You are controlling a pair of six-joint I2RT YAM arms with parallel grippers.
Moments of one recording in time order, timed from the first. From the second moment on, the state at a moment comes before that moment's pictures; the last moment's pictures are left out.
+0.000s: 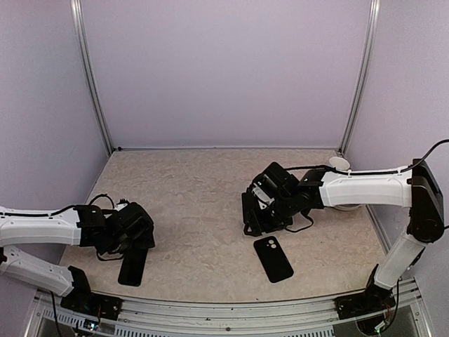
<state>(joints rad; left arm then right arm) -0.94 1.17 0.63 -0.68 -0.56 -1.07 0.92 1.66 1.15 -0.54 -0.09 0.54</state>
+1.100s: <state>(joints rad) -1.07 1.36 0.61 -0.68 -0.26 -1.15 0.92 1.56 1.05 -0.56 -0.02 0.47</state>
